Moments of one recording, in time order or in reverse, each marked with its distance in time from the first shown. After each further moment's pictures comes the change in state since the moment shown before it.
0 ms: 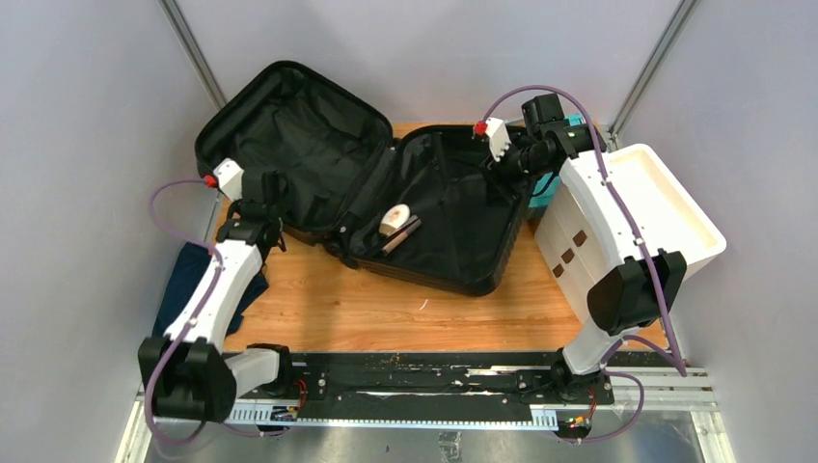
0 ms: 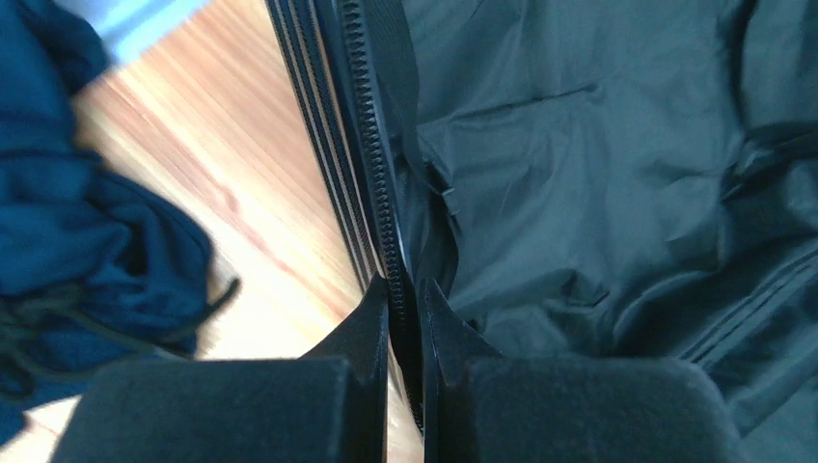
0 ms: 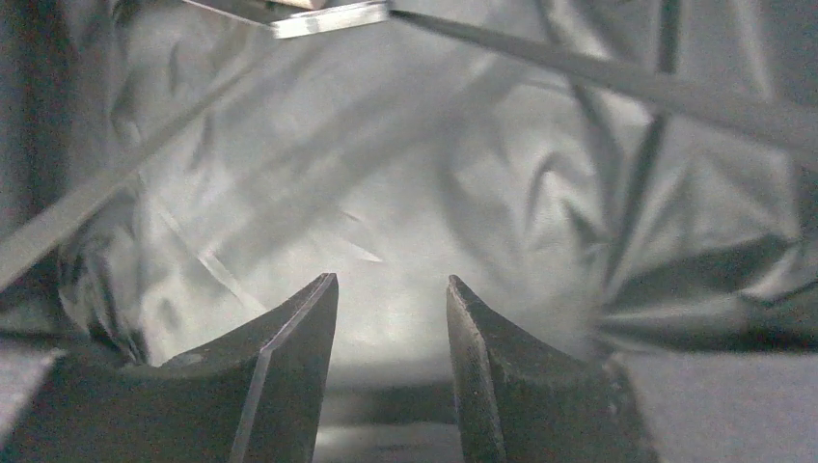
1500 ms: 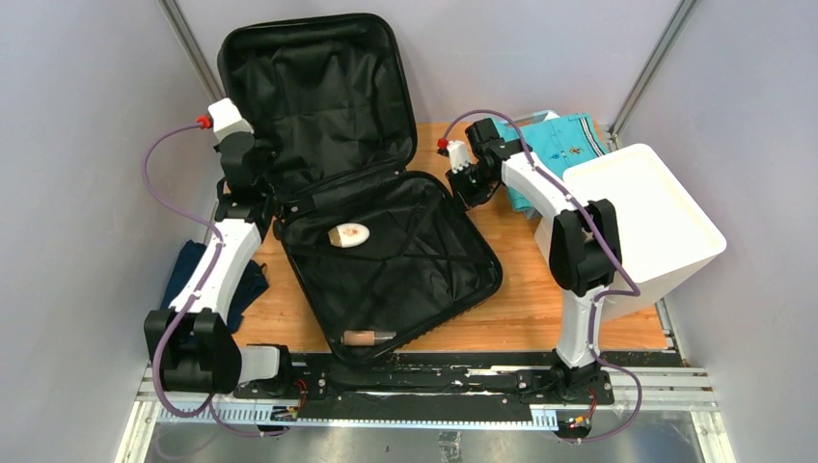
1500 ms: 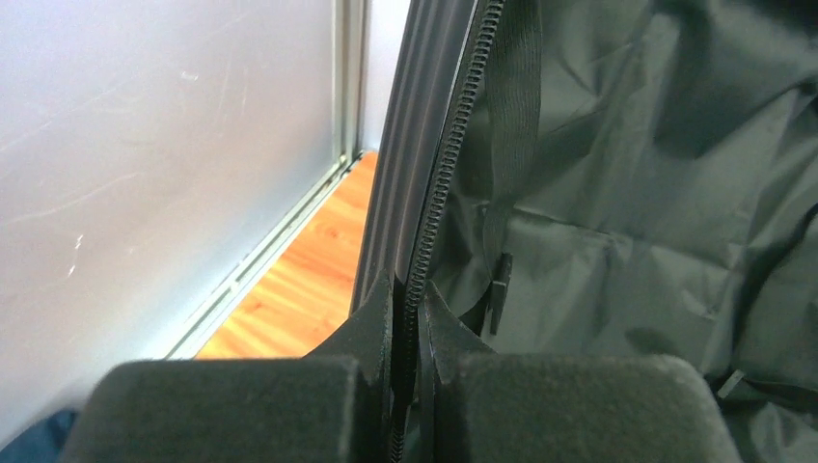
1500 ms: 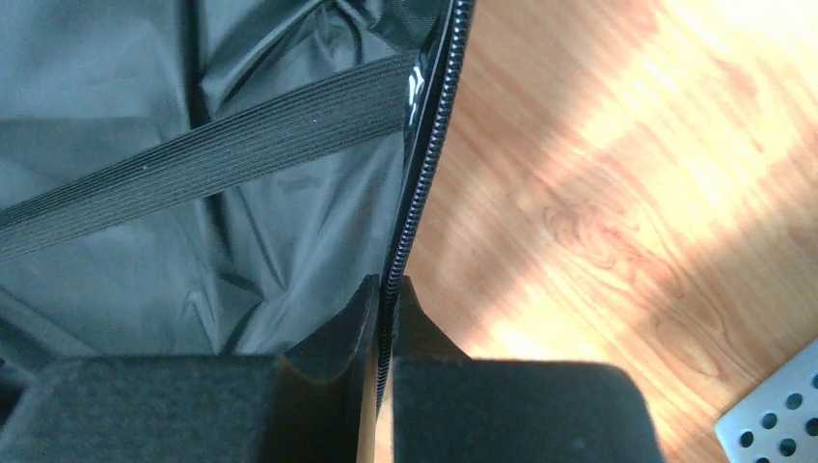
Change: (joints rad) left arm 0.036 0.063 0.095 0.606 0.023 0.569; right arm 0.129 0.334 -0.043 0.264 0.090 0.331
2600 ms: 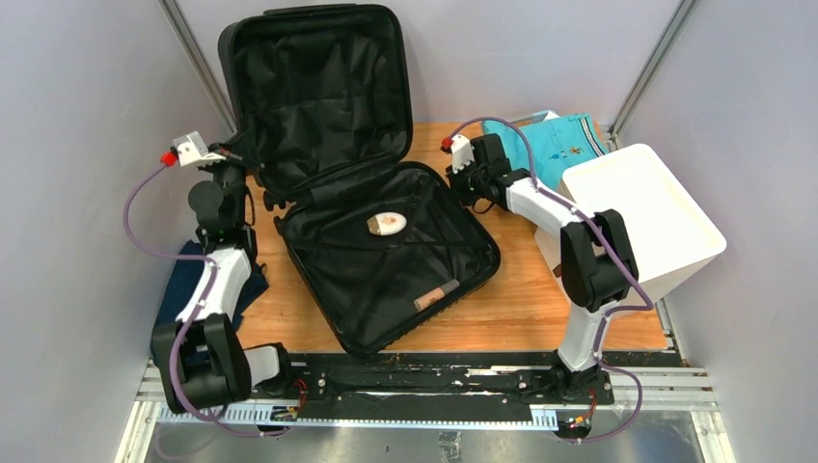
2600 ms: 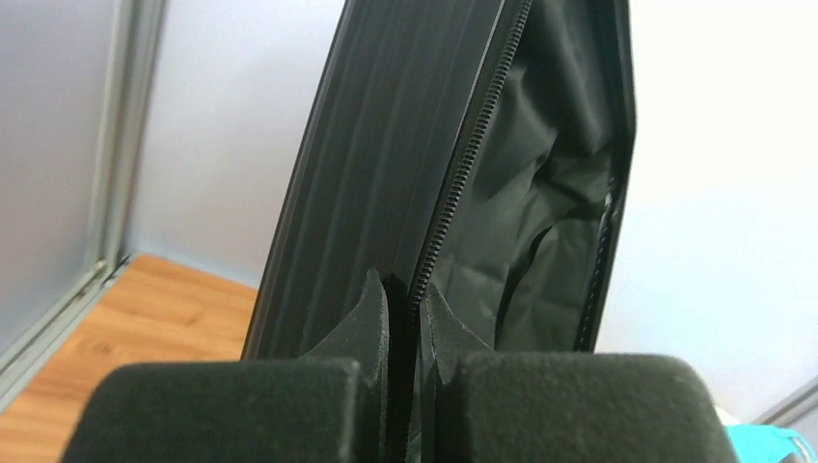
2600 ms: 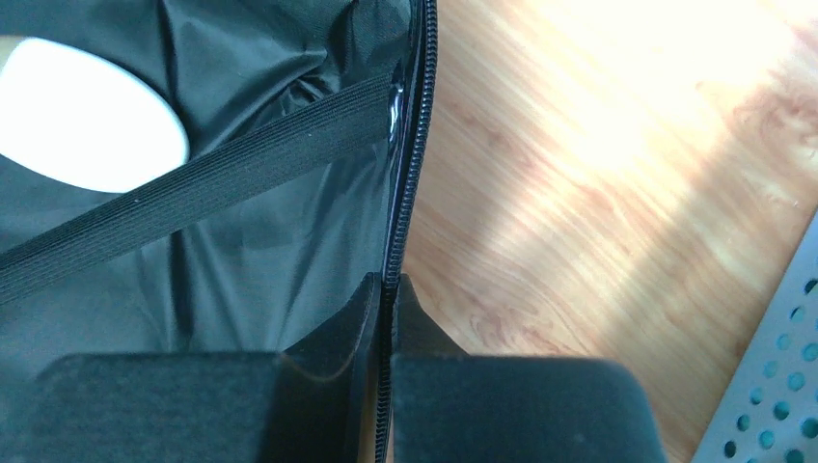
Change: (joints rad) left arm 0.230 -0.031 -0.274 0.663 0.618 -0.354; right arm 0.018 -0.134 -0.343 0.609 0.114 0.080
